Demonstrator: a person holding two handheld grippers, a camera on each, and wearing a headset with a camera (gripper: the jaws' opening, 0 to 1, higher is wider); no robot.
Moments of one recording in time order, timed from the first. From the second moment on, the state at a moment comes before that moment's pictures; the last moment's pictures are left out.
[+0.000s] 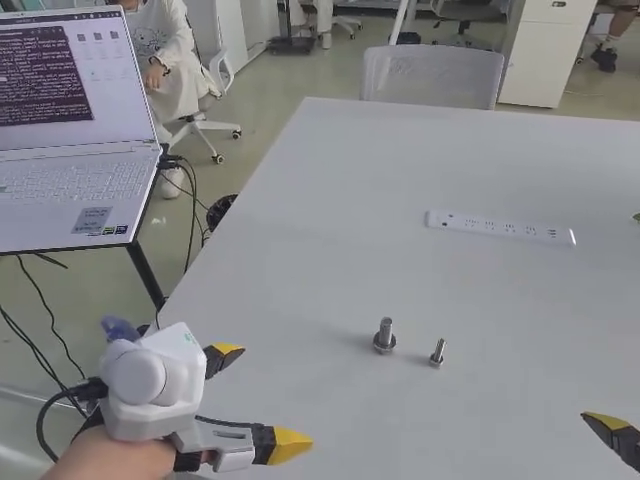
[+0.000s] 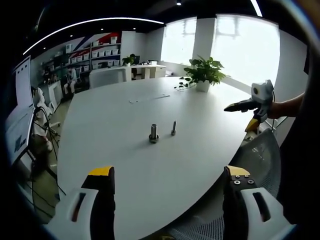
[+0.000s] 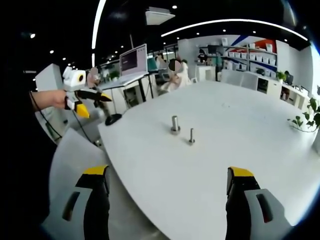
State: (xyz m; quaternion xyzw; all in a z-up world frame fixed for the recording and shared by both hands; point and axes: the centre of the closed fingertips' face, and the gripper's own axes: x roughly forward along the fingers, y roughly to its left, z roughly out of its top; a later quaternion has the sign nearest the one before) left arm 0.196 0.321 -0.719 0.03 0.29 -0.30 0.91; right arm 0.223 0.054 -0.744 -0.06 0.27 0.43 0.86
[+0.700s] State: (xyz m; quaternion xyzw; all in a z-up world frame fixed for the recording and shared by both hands) left arm 0.193 0.309 -0.731 0.03 0.29 -0.32 0.90; right arm 0.219 0.058 -0.751 -0.07 0.28 0.44 0.85
